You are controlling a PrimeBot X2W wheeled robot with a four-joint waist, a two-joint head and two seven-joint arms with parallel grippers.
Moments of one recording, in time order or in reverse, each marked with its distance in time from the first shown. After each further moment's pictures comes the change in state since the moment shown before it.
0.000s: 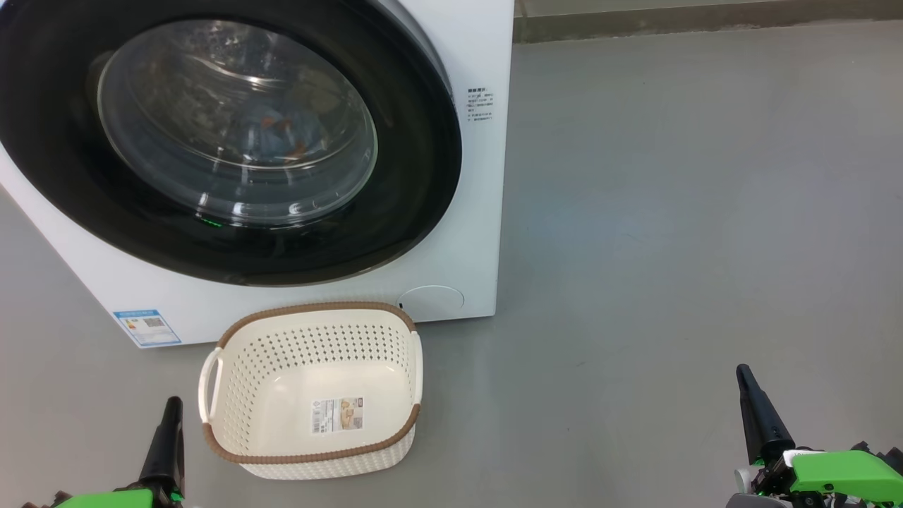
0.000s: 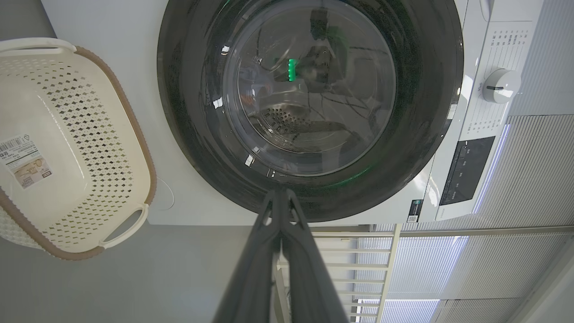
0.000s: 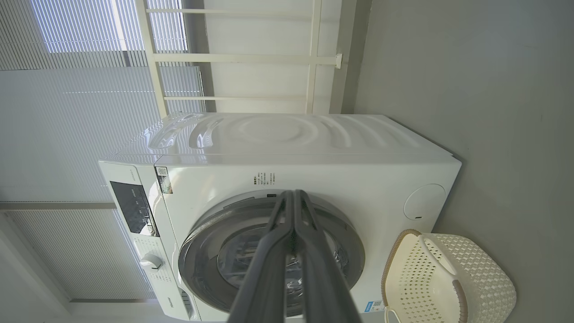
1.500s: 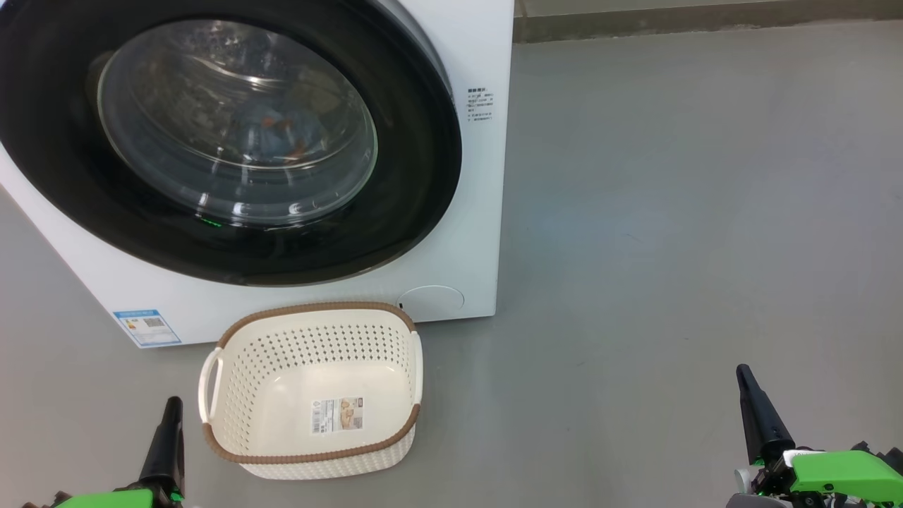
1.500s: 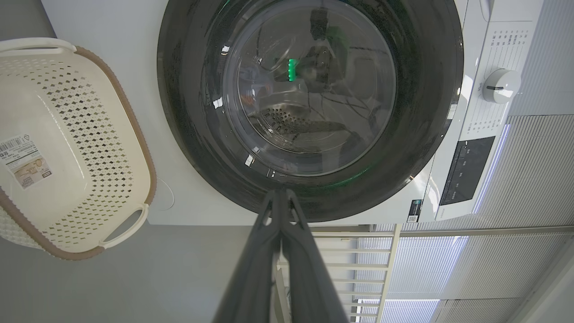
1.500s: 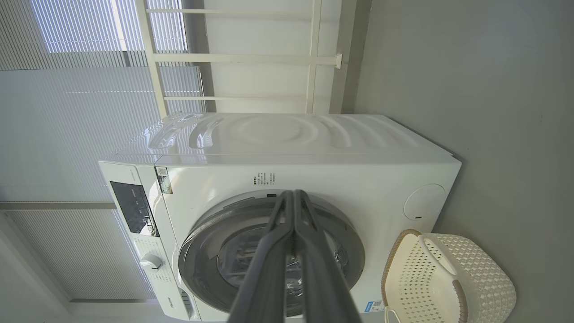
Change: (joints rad) left arm 0.000 0.000 0.000 0.000 0.000 0.000 0.000; right arm 0.000 0.000 0.000 0.000 0.000 0.000 0.000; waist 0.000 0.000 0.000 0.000
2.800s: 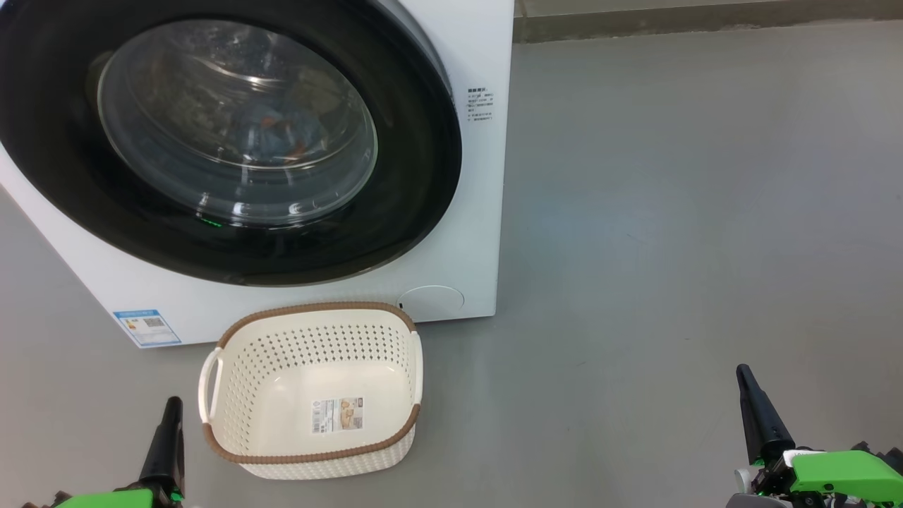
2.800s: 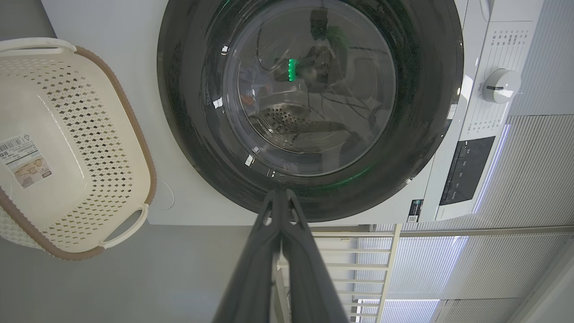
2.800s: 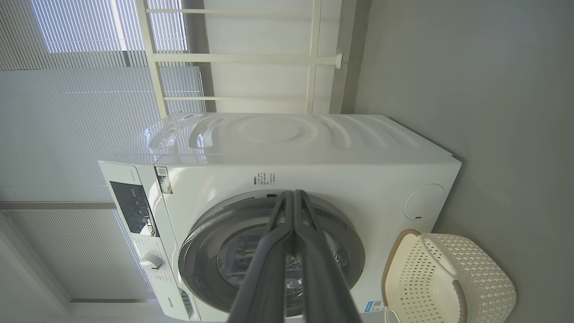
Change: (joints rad) left arm 0.000 0.000 0.000 0.000 0.000 0.000 0.000; right arm 0.000 0.000 0.000 0.000 0.000 0.000 0.000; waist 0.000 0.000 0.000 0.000
